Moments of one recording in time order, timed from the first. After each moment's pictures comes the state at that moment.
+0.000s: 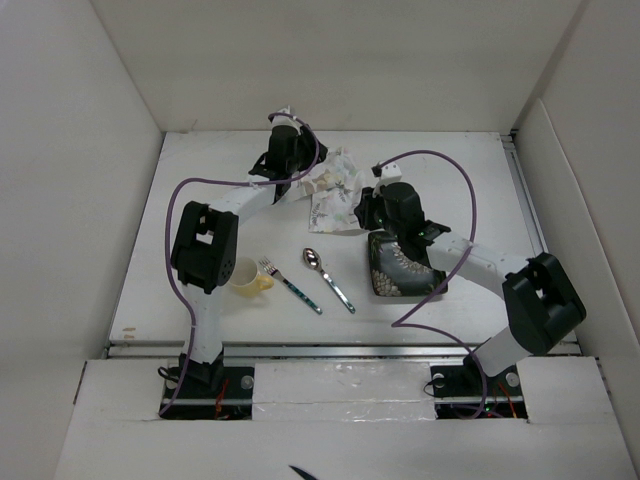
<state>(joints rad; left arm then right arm) -0.39 2.07 1.54 0.18 0.03 -0.69 0.60 1.52 0.95 0.21 0.12 0.29</state>
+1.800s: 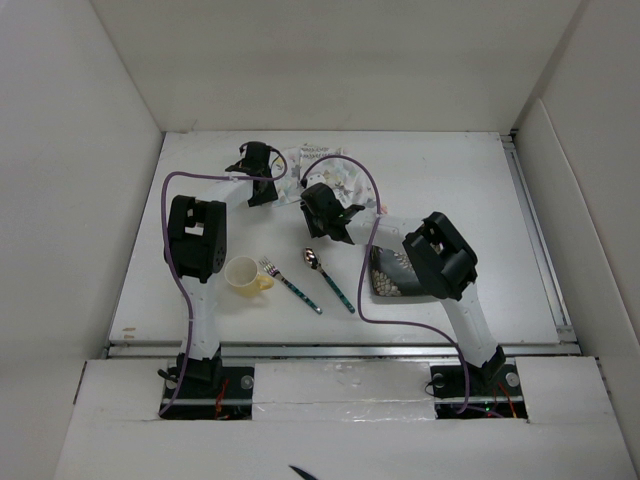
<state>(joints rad) -0.22 2.14 1.58 -0.40 -0.16 -0.45 0.77 2.22 1.60 -0.15 0.29 0.25</state>
